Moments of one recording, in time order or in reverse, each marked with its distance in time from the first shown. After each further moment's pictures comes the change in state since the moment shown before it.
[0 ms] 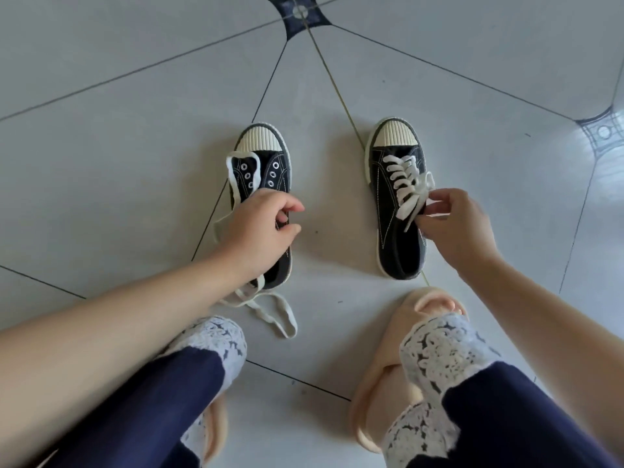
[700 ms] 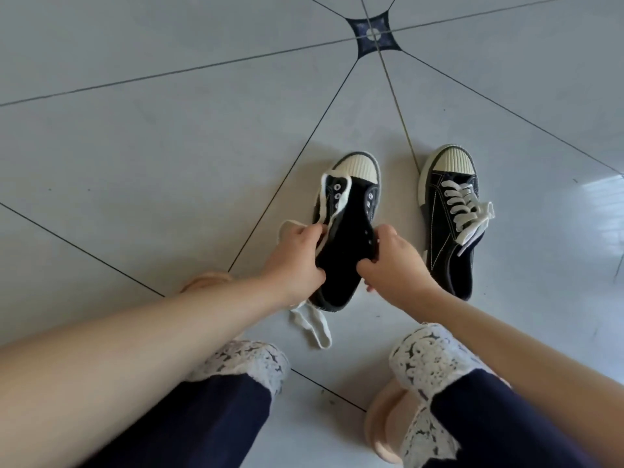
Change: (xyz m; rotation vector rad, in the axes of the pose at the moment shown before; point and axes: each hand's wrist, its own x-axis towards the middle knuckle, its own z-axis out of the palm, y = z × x) left_hand -0.021 -0.049 0.006 -0.058 -0.212 -0.140; right_hand -0.057 -0.075 0.092 -0.225 -0.414 -0.210
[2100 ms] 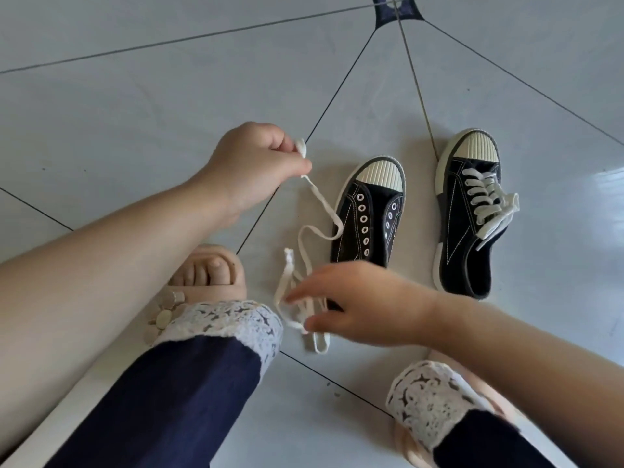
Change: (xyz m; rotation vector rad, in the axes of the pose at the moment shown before) left_hand 0.010 0.015 -0.097 -0.417 0.247 -0.057; right_hand -0.034 -0.060 -0.001 -0.321 -0.586 -0.552
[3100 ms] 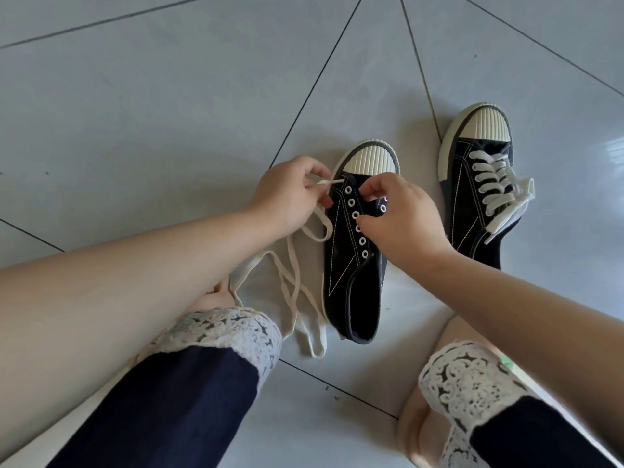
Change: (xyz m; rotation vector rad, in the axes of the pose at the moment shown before) left_hand 0.036 -0.042 0.068 0.220 -0.157 0.001; right_hand 0.031 0.084 -0.011 0.277 0.738 0.490
